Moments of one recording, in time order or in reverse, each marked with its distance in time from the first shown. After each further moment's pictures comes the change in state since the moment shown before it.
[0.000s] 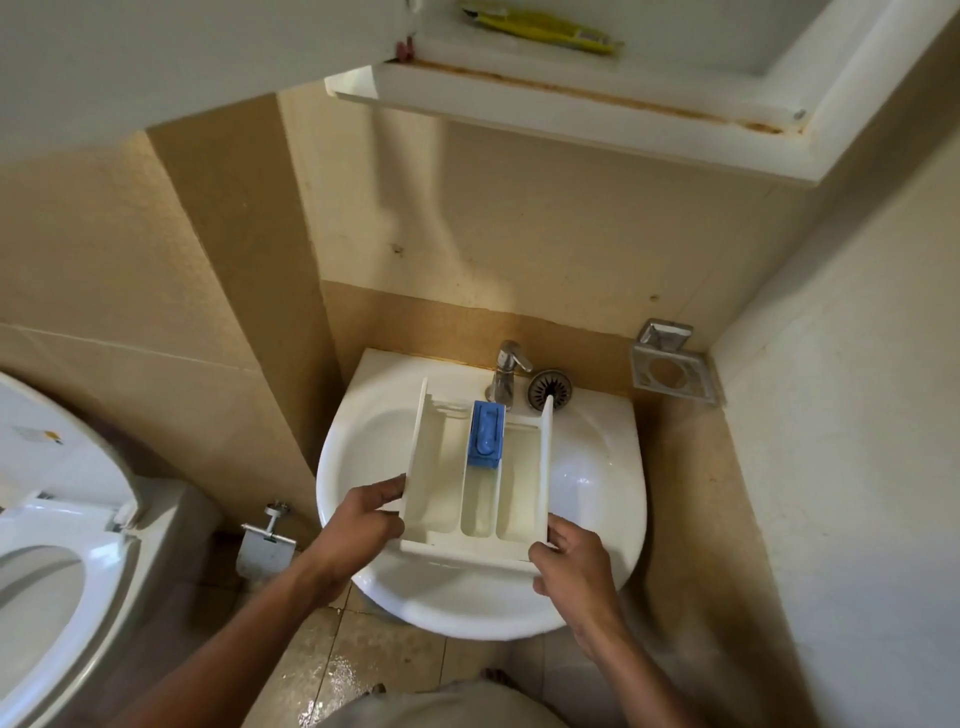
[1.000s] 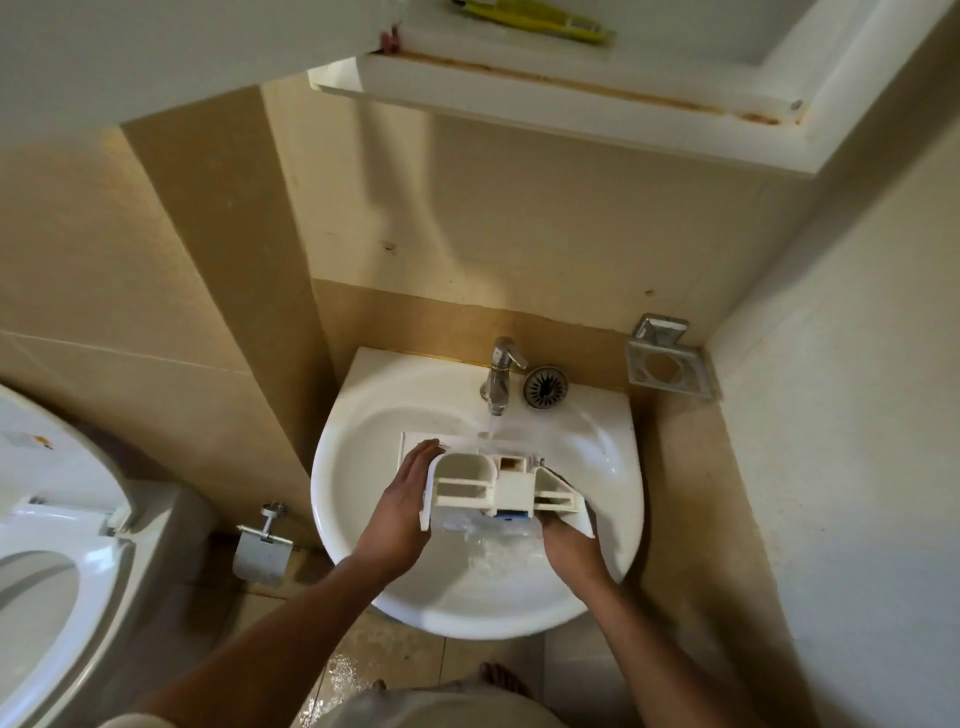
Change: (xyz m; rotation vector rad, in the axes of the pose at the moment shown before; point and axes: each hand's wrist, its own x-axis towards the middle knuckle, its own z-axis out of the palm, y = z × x) left_hand 0.037 -0.018 0.038 0.521 0.157 0.657; right_hand 0.067 0.034 -0.001 0.177 0.114 -0.233
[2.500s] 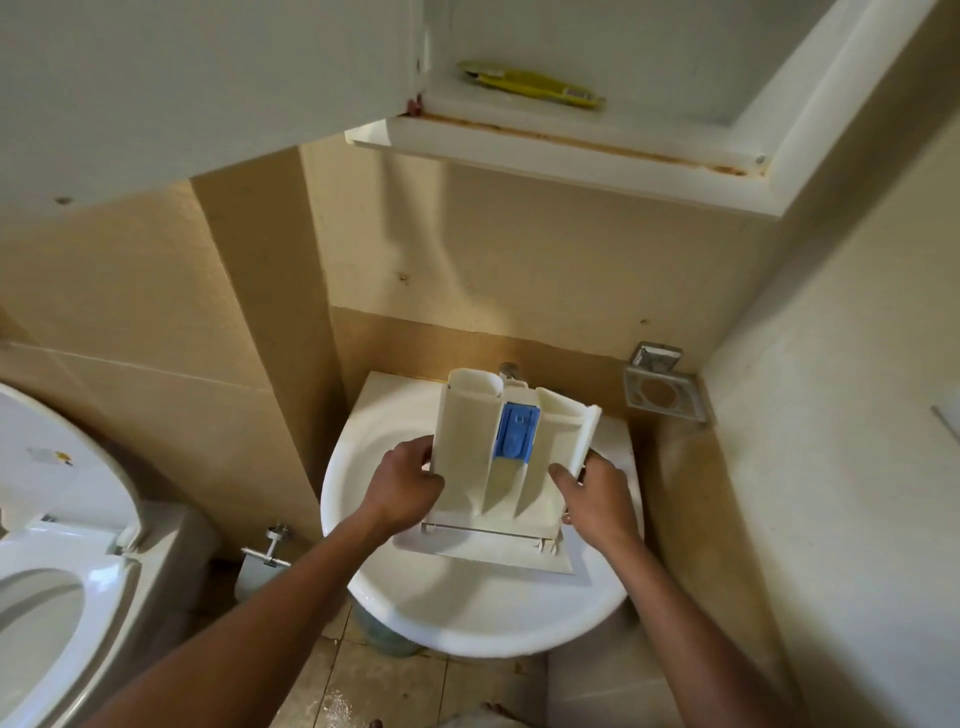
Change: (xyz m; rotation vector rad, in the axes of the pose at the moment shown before) left_hand 0.038 0.053 -0.050 -0.117 -0.026 -0.320; right_hand 0.036 -0.063 -0.021 -0.526 0.017 -0.055
